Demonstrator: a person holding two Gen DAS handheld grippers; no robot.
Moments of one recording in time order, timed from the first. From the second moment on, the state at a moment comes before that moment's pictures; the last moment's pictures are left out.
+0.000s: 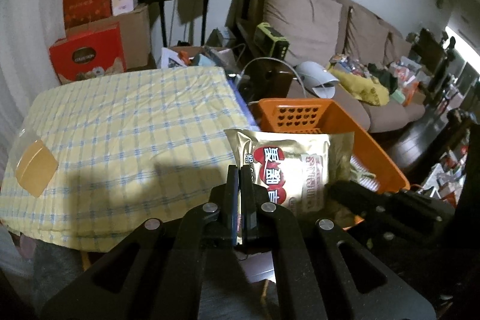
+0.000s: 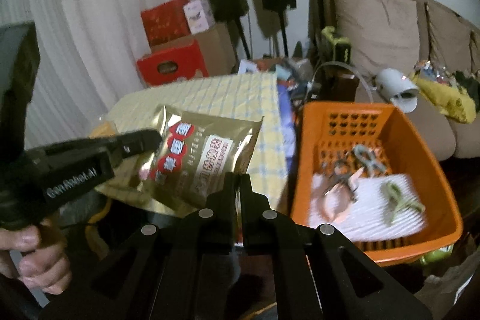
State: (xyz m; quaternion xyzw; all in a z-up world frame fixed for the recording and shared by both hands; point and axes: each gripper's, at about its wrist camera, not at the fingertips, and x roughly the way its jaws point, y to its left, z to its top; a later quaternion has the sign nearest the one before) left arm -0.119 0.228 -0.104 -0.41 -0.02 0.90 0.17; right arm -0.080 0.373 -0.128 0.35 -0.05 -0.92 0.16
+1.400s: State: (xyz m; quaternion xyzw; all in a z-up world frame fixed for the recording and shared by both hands) left arm -0.109 0.364 -0.067 -0.35 0.05 0.90 0.25; right arm -0.066 0.505 -0.091 0.30 -0.11 -0.94 0.06
